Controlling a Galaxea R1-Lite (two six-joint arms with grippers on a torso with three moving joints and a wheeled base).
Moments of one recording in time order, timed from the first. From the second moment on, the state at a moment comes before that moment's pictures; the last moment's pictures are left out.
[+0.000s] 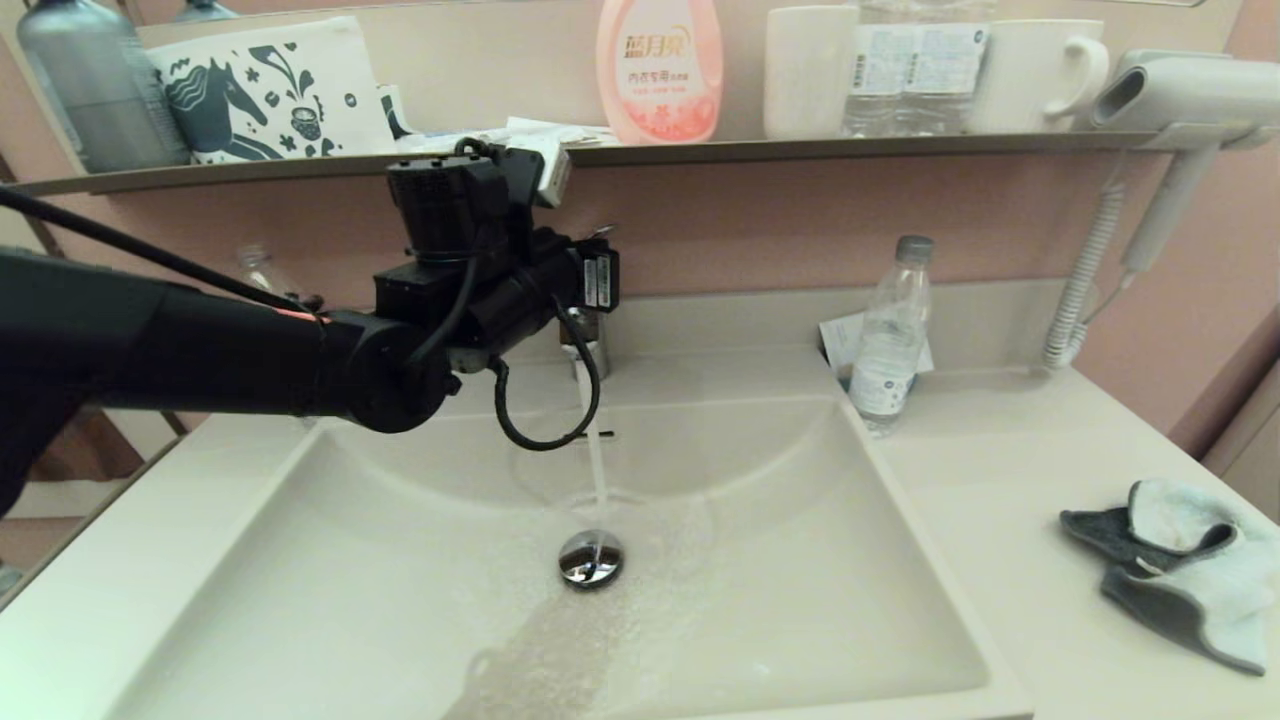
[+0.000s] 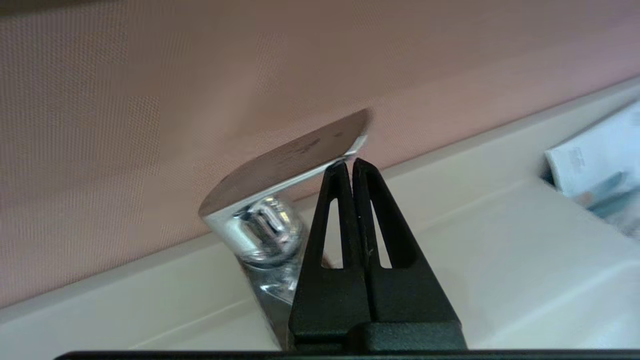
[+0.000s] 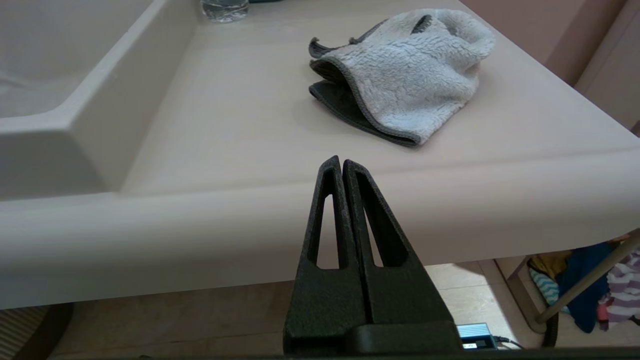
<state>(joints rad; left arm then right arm) -0.48 1.95 -1.38 -0.61 0.14 0.14 0.00 0.00 -0.01 0.02 -0.01 0.03</state>
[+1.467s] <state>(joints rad) -0.50 2.04 -1.52 -0.52 0.09 0.16 0.00 0.00 -0.01 0.02 -0.01 0.03</state>
